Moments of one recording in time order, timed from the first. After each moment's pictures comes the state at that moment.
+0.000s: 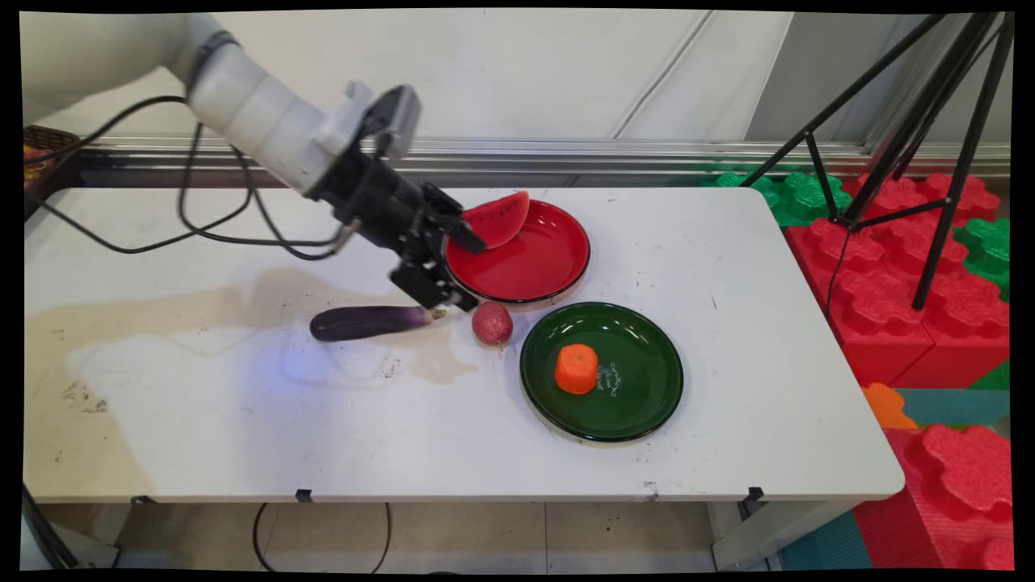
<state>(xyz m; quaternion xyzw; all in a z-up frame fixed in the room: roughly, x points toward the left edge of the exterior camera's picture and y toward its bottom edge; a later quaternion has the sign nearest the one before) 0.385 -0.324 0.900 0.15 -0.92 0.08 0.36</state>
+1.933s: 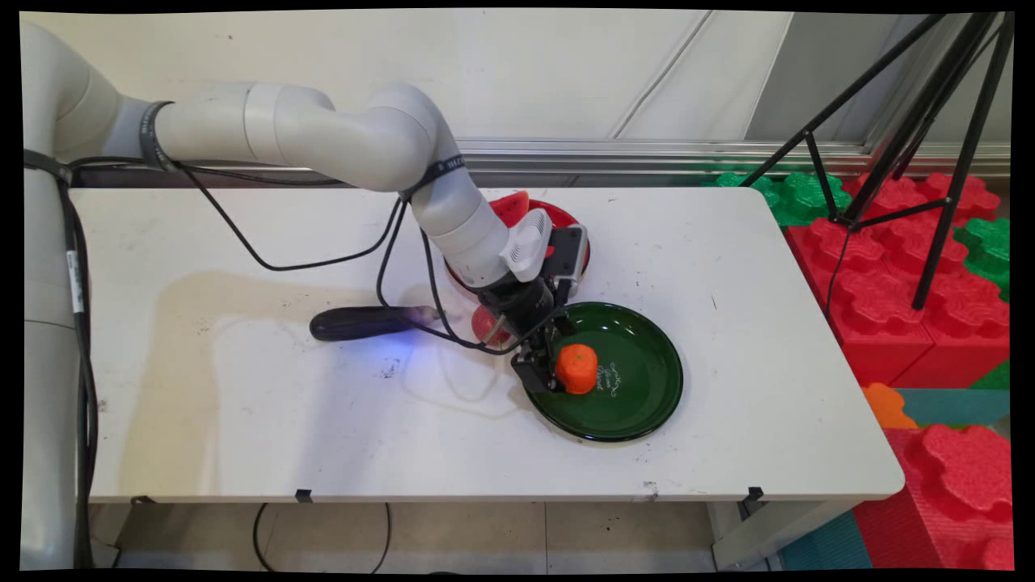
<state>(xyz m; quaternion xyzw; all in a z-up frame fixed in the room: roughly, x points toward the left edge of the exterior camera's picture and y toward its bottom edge) 0.228 -0.381 0.790 0.07 -0.96 0.06 0.25</state>
